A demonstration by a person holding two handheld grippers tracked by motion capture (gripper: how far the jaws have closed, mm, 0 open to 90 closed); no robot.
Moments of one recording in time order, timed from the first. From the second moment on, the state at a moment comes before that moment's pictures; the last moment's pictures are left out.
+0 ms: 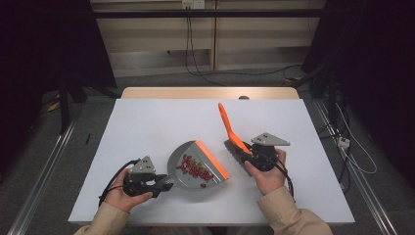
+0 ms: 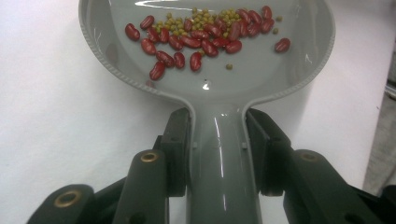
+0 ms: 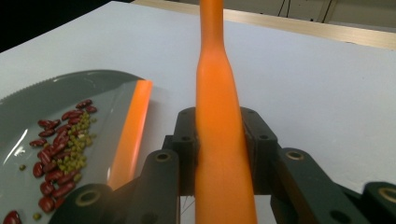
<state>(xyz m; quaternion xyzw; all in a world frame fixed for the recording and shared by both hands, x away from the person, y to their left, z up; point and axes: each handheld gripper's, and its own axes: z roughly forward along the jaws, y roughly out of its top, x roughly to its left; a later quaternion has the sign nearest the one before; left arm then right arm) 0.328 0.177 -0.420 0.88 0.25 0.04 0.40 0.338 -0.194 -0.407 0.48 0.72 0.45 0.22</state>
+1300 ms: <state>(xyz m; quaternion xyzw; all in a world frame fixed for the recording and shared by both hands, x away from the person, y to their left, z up) 0.367 0.215 -0.428 0.79 0.44 0.14 0.39 0.337 -0.259 -0.411 0.52 0.69 0.44 0.25</state>
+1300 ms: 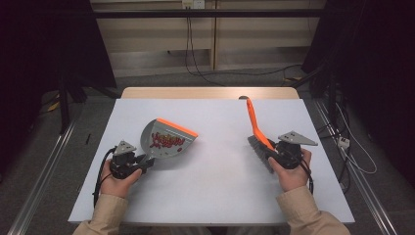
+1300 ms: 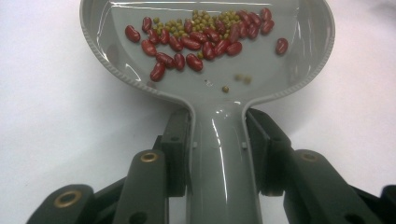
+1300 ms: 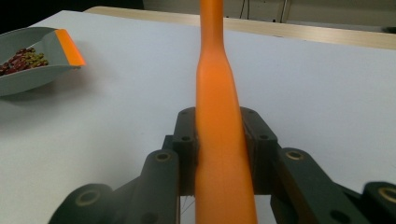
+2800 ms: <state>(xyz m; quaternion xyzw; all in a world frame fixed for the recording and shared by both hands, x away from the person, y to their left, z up) 0.371 0.221 -0.441 0.75 0.52 0.17 0.36 0.336 -0.314 -0.433 0.57 0.66 0.37 0.32</state>
